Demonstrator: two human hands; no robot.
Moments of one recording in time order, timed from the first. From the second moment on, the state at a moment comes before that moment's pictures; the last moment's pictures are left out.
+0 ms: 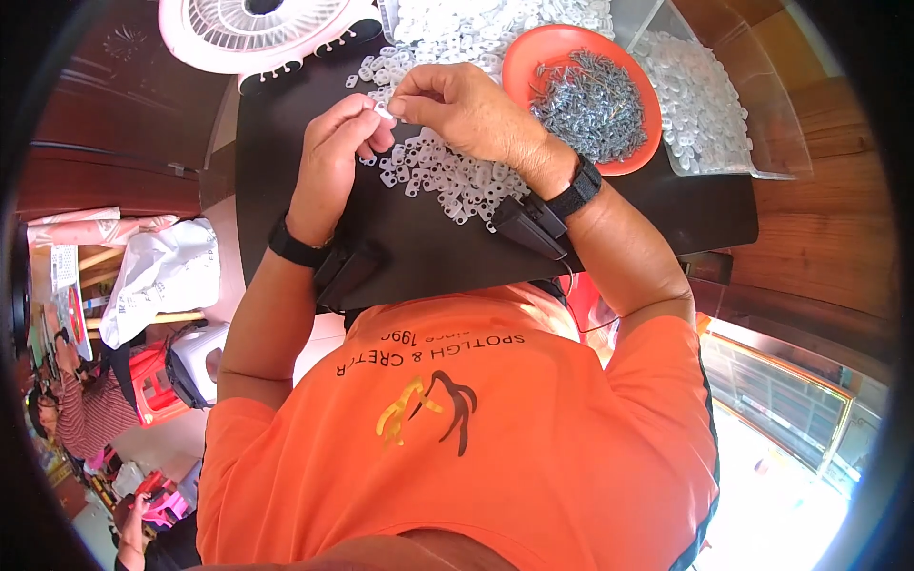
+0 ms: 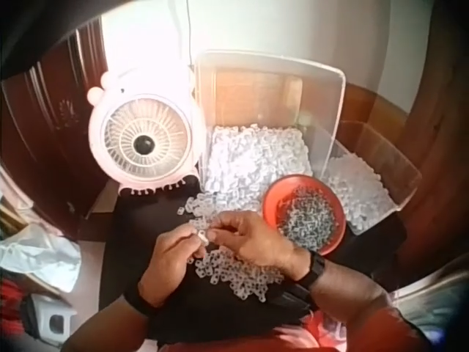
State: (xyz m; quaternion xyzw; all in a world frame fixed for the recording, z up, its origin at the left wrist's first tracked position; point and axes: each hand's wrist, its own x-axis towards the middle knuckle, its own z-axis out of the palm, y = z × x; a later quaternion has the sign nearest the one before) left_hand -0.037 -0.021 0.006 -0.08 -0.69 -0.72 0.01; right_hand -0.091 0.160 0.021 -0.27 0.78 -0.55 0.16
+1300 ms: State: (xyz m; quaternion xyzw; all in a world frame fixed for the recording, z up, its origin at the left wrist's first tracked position) left_hand -0.052 -0.034 0.003 0.05 -0.57 -0.81 0.13; right_hand -0.095 0.106 0.034 -0.55 0.82 0.13 -0.10
